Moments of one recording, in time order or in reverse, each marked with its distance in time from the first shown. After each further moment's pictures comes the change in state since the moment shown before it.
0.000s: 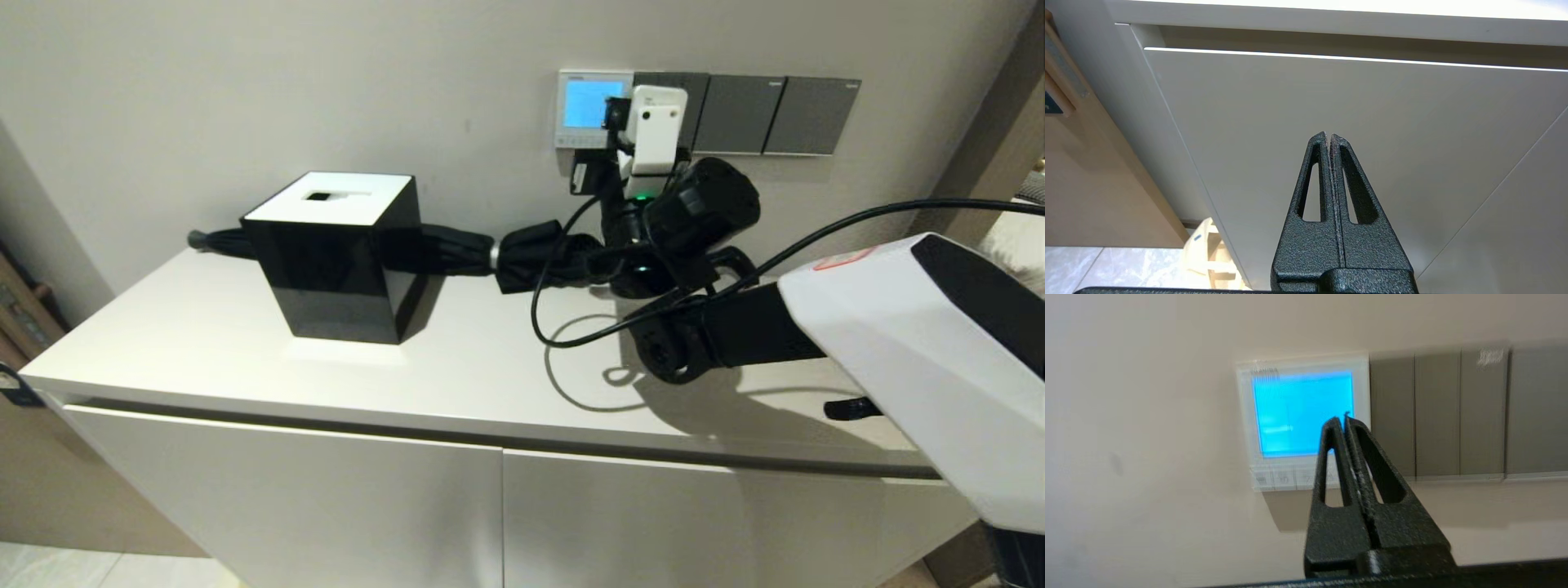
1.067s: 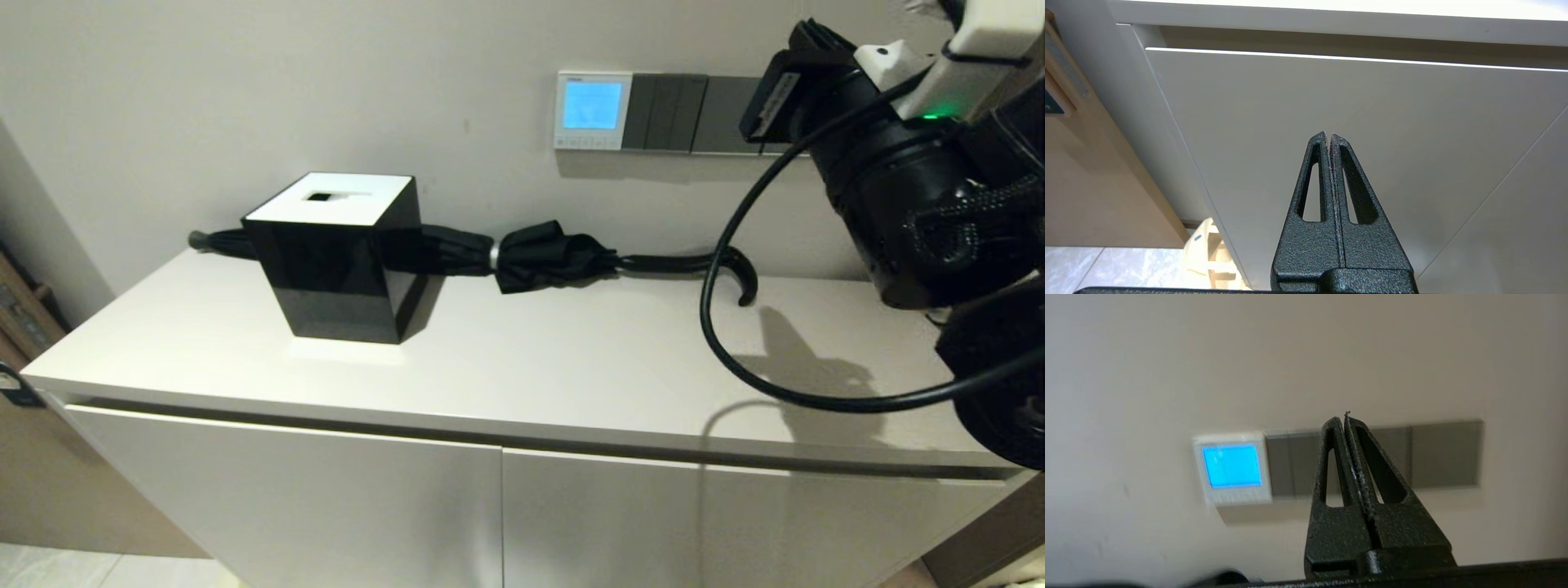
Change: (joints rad) left arm 0.001 0.000 0.000 -0.001 0.000 0.000; right arm 0.030 -0.618 0.551 0.154 -0.109 -0.004
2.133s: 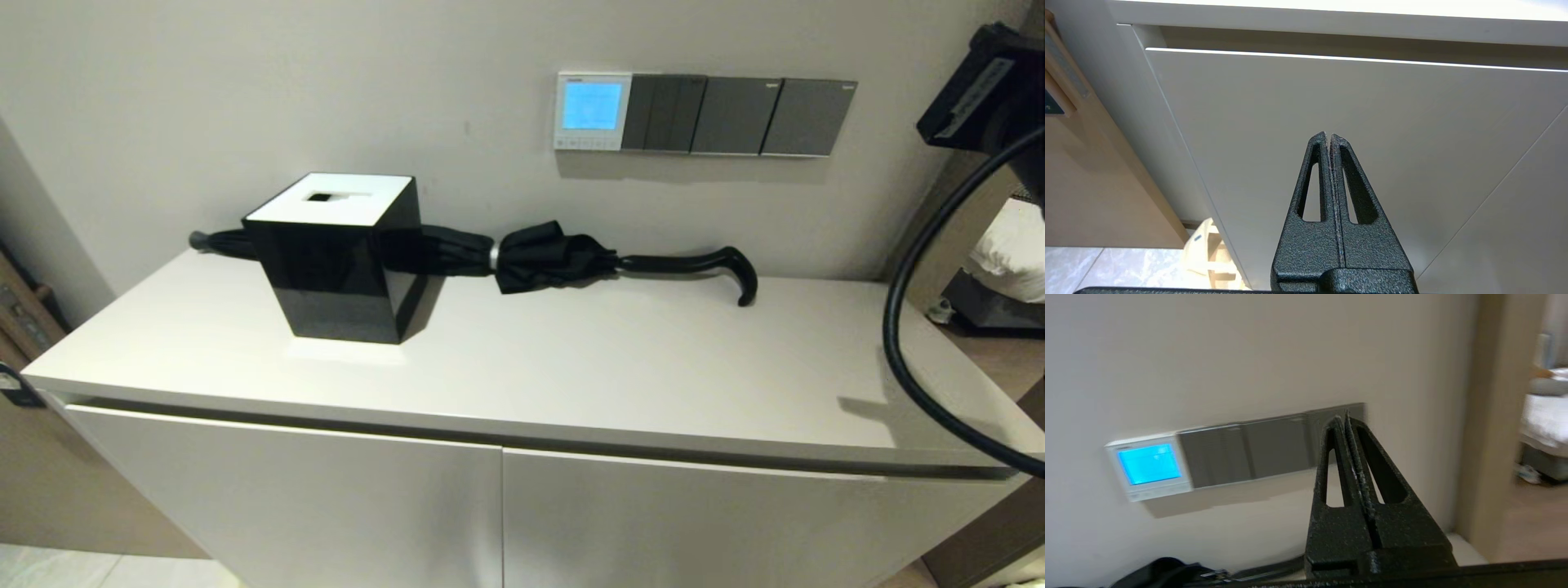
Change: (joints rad) left arm 0.000 0.000 0.000 0.000 0.000 0.000; right arm -0.009 -0.265 0.142 0.142 -0.184 -0.002
